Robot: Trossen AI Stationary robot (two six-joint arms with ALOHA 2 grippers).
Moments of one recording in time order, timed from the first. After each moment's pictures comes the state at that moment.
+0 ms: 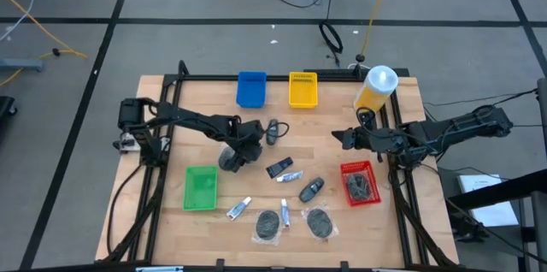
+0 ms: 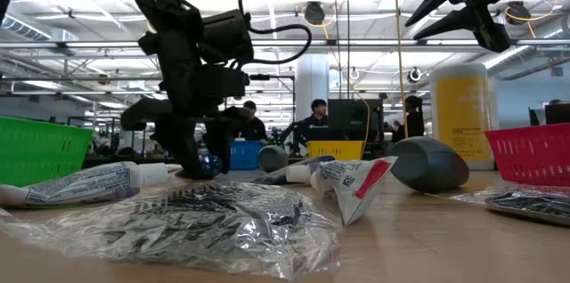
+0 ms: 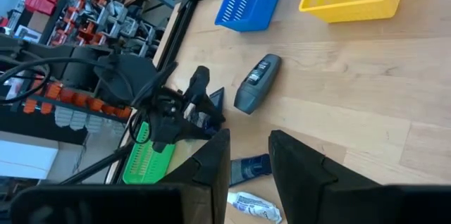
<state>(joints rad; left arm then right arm) 0.14 1.78 0.93 -0.38 0.19 0.68 0.22 0.80 0.67 -0.44 0.57 1.32</state>
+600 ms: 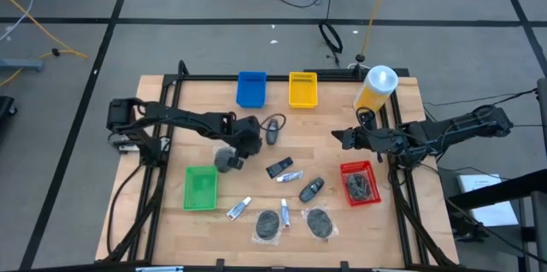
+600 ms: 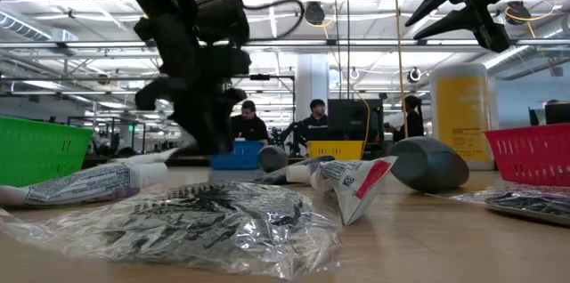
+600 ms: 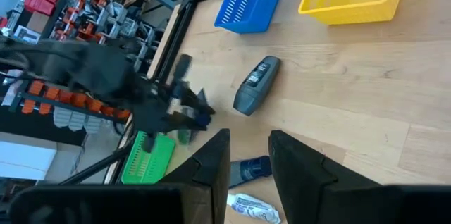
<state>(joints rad) 0.14 1.64 0.93 -0.35 0.12 0.48 0.21 0.80 0.67 -0.43 0.58 1.31</state>
